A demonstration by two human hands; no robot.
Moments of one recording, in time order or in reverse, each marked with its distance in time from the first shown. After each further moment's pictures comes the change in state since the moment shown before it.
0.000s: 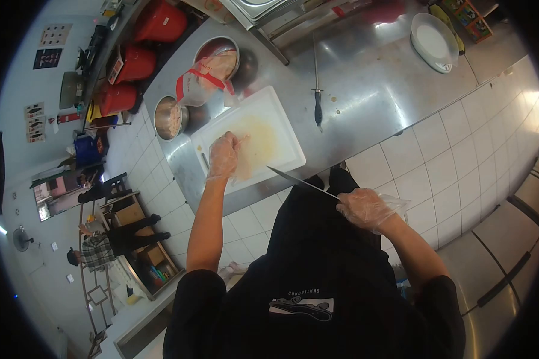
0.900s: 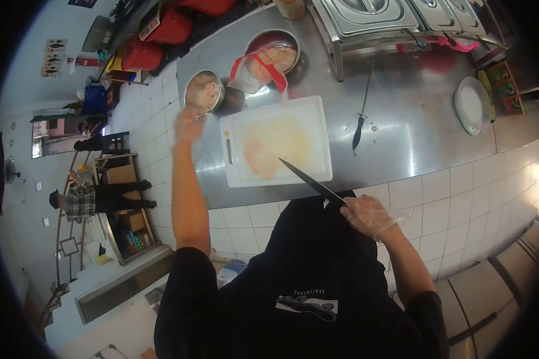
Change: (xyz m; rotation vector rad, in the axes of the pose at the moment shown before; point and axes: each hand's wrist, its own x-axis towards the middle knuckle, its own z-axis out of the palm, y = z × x) left_hand 0.020 -0.164 -0.101 0.226 0.204 -0.384; right_hand 0.042 -0.030 -0.031 -0.061 -0.031 -0.042
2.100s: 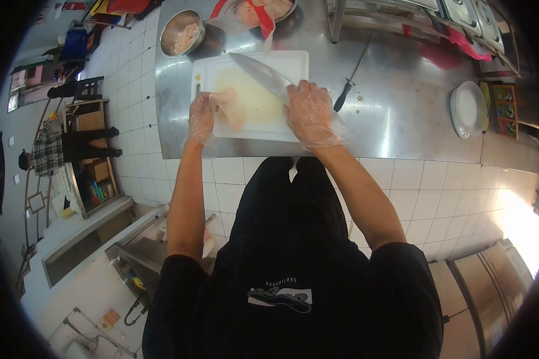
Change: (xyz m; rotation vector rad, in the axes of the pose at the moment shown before) left_hand -0.159 0.112 0.066 -1.256 -0.119 -0.334; right_hand 0.151 -0.036 -0.018 -0.485 0.767 -0.279
